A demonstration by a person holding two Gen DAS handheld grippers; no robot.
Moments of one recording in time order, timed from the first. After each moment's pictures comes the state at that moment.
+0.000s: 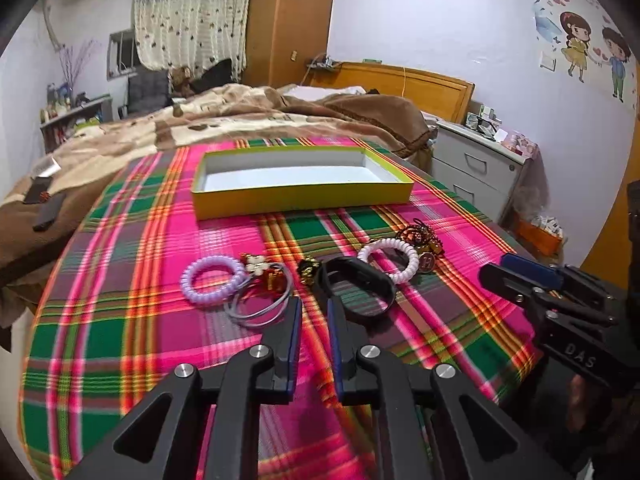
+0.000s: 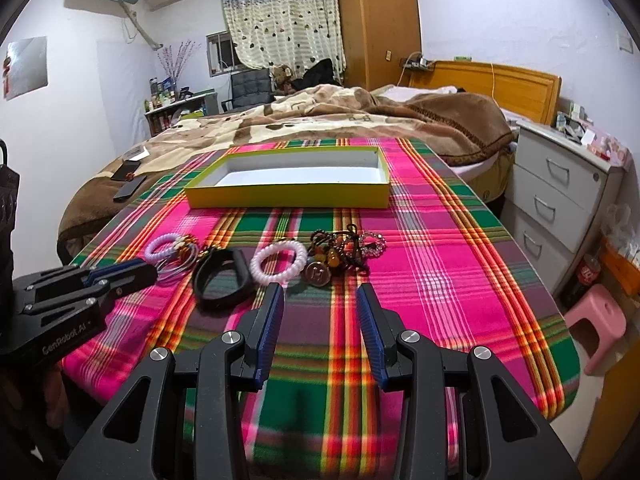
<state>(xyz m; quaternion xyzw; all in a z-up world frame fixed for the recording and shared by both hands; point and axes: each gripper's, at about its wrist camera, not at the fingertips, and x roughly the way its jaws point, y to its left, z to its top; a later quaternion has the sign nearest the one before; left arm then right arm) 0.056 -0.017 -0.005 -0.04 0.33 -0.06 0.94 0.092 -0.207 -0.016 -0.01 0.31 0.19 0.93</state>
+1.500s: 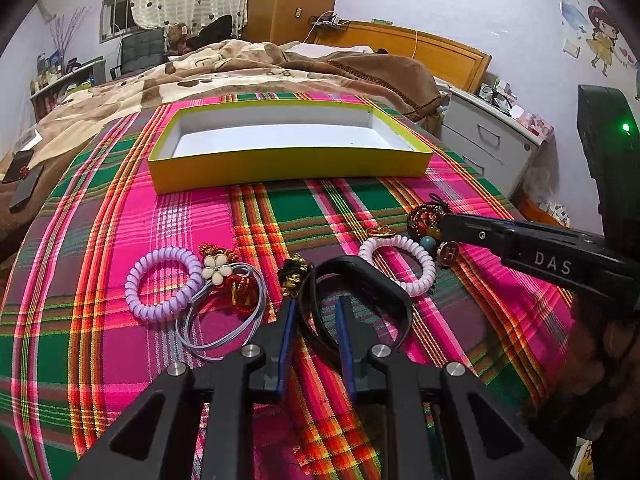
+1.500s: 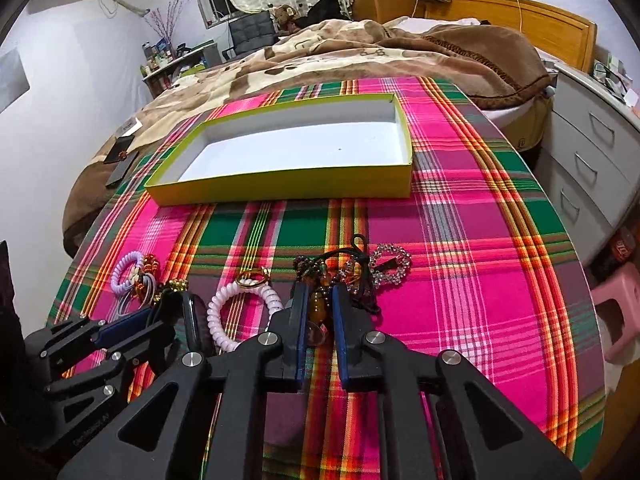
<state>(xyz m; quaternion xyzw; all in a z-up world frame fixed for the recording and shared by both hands) 0.113 -0.032 -0.030 -0.05 0.41 -0.06 0.91 0.198 -0.199 -0.030 0.01 0.43 0.22 0.87</state>
